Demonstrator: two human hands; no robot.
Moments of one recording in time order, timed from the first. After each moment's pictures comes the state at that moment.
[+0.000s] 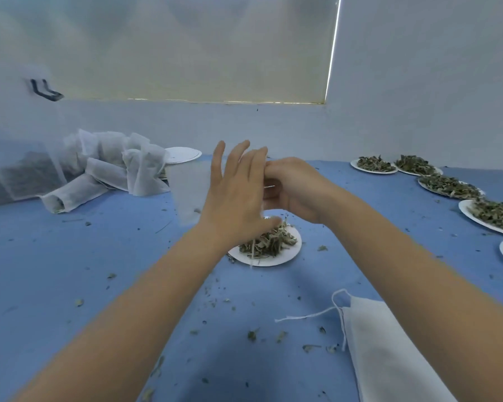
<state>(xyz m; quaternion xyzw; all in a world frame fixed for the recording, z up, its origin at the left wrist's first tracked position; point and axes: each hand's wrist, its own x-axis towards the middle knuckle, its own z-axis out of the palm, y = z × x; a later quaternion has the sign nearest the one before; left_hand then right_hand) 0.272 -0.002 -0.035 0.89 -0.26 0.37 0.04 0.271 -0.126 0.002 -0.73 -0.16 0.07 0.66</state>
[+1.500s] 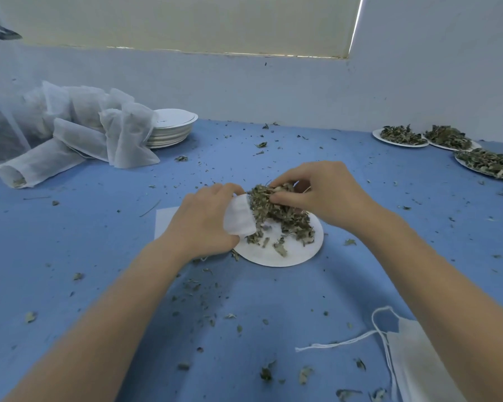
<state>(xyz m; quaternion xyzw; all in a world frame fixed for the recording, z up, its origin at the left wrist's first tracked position) 0.338 0.051 -0.115 0.95 -0.21 0.12 0.20 0.322 -0.154 -0.060 -0.93 -0.16 -0.11 0.30</state>
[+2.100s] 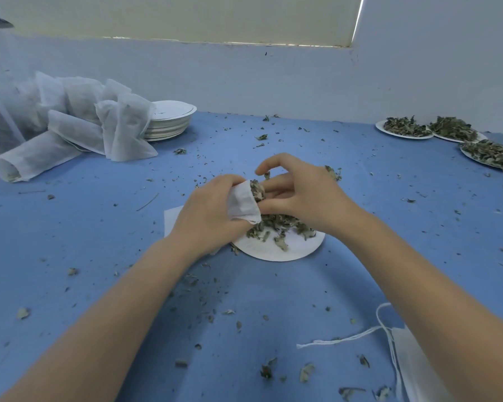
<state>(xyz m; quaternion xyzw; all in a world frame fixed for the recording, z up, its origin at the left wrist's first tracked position) 0.335 0.037 -0.120 0.91 -0.17 0.16 0.33 0.318 -0.136 -0.077 -0.86 -0.19 -0.03 0.46</state>
